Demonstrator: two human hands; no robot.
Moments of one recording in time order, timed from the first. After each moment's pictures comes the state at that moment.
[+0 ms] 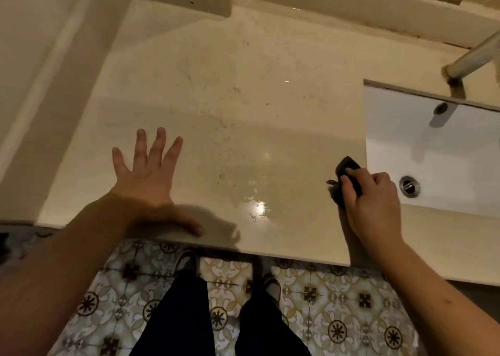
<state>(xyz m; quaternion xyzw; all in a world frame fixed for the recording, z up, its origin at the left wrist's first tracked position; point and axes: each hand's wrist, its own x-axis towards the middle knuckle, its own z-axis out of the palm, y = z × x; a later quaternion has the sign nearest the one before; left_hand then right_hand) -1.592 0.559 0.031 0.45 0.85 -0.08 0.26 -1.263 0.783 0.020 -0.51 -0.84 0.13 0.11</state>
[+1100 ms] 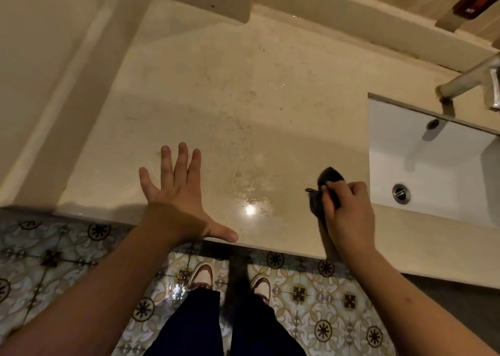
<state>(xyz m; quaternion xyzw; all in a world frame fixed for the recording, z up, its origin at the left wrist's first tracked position) -1.551 0.547 0.022 0.40 0.88 -0.02 0.27 -1.289 0.736 0.014 -0.47 -0.86 0.13 0.14</state>
